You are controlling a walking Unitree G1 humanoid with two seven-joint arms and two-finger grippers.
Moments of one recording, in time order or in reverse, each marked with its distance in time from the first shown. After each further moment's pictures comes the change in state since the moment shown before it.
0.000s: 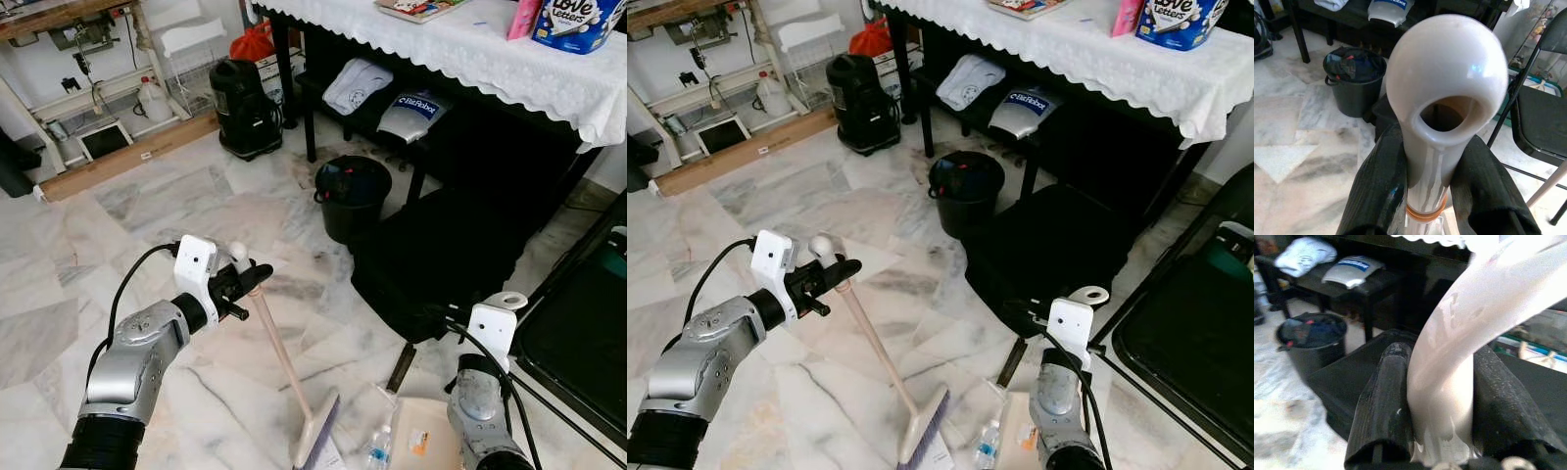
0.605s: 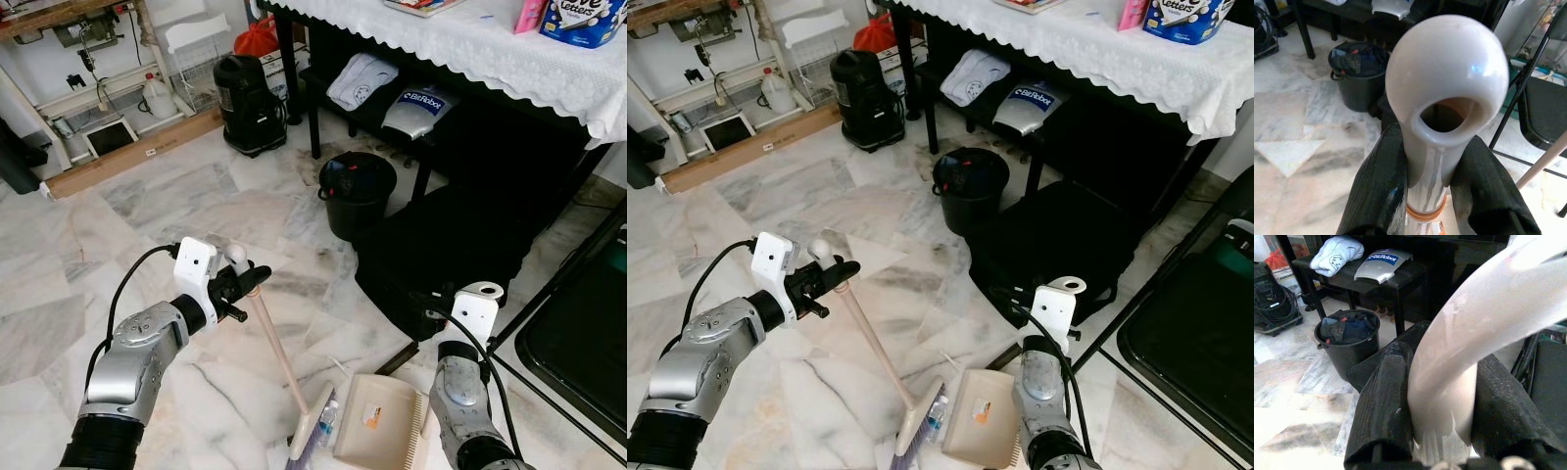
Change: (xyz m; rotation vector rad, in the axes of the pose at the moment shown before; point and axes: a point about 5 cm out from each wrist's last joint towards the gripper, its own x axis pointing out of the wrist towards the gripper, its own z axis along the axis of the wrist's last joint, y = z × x) left arm -0.001 0.001 -0.003 0.029 0.026 -0.008; right arm 0.006 0.022 0.009 0.104 0.021 0.057
